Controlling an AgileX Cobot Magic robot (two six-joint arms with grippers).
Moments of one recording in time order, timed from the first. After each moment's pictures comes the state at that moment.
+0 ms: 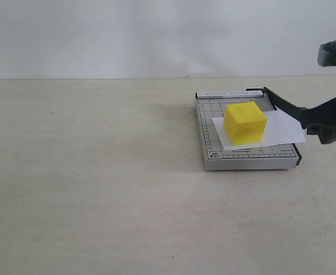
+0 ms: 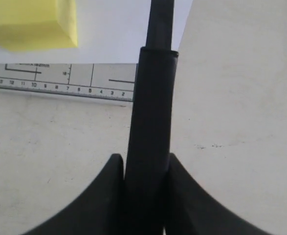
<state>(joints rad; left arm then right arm) 0.03 0.00 0.00 0.03 0.36 0.10 0.08 1.47 -0.91 0.09 0.67 -0.14</state>
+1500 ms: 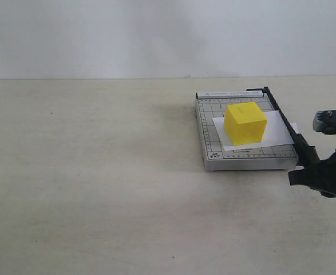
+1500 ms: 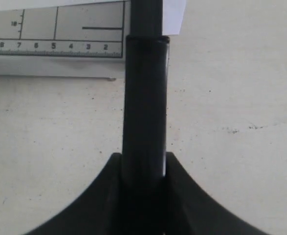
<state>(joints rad) 0.03 0.00 0.00 0.03 0.36 0.10 0.08 1.58 -0.52 0.18 0.08 -0.16</state>
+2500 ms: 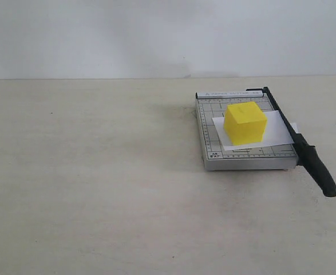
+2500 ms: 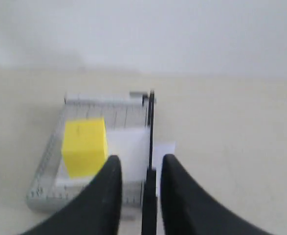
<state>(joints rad) 0.03 0.00 0.00 0.03 0.36 0.10 0.08 0.70 -0.49 0.19 0.20 -0.19</state>
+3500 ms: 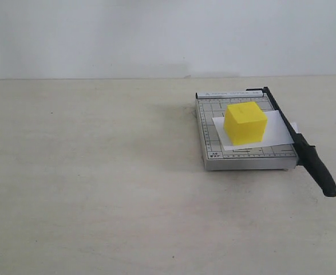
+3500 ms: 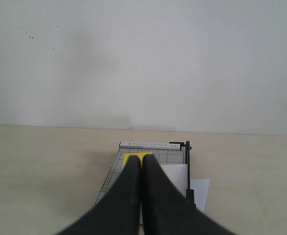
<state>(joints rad) 0.03 0.00 0.00 0.03 0.36 0.10 0.08 0.02 -0.45 0.27 0.59 -0.16</state>
